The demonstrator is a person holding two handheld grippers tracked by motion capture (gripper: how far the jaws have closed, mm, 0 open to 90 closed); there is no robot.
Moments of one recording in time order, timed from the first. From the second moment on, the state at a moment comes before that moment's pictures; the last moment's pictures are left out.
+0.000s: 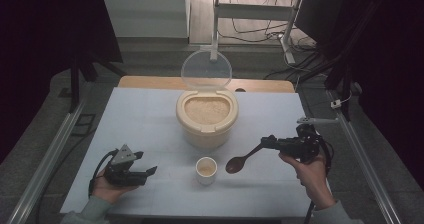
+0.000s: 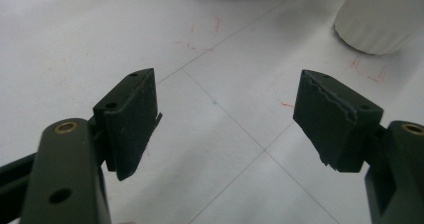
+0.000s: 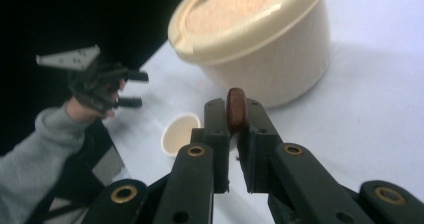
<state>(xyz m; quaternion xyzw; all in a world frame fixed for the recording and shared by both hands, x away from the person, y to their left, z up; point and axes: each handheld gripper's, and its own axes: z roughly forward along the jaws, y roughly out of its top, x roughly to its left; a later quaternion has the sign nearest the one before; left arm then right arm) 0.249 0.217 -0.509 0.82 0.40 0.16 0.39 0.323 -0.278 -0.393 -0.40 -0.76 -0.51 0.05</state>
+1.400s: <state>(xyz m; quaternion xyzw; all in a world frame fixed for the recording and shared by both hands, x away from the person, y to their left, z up) 0.250 0.215 -0.512 0.82 0.39 0.16 0.38 0.364 -0.212 -0.463 -0.38 -0.83 -0.40 0.08</state>
